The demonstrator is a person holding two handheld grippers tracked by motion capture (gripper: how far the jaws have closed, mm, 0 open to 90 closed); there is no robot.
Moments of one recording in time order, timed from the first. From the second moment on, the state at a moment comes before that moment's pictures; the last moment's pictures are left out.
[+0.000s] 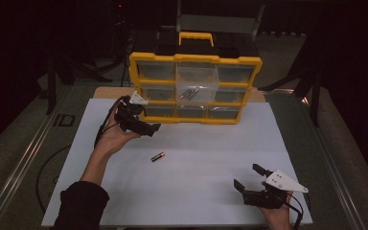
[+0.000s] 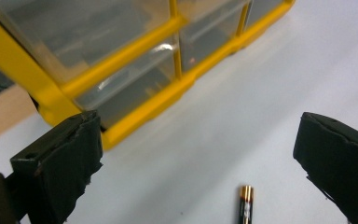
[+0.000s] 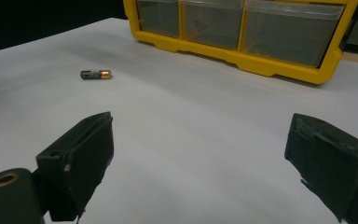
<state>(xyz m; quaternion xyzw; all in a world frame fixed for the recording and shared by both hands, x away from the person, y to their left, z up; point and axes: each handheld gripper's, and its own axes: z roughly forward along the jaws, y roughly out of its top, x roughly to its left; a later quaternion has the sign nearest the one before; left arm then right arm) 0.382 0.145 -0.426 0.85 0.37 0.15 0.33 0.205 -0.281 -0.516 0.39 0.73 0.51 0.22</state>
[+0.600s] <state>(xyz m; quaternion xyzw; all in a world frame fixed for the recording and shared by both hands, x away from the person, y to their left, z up) 0.371 0.146 -0.467 0.86 0.37 0.14 0.32 0.205 -0.280 -0.517 0.39 0.73 0.51 0.22</state>
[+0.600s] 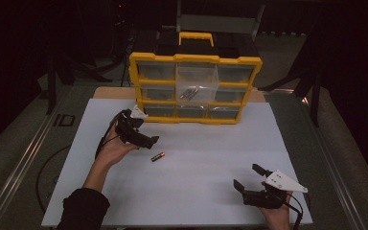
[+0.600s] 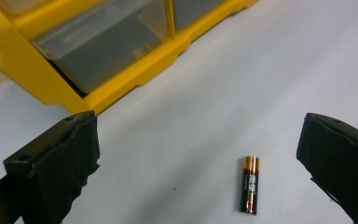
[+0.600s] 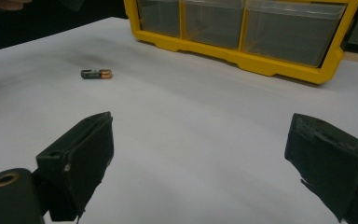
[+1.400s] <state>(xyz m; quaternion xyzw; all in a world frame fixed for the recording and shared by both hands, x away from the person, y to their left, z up) 0.362 0.121 -0.515 0.90 0.34 0.11 0.25 0.205 -0.280 -0.516 0.39 0.73 0.51 0.22</state>
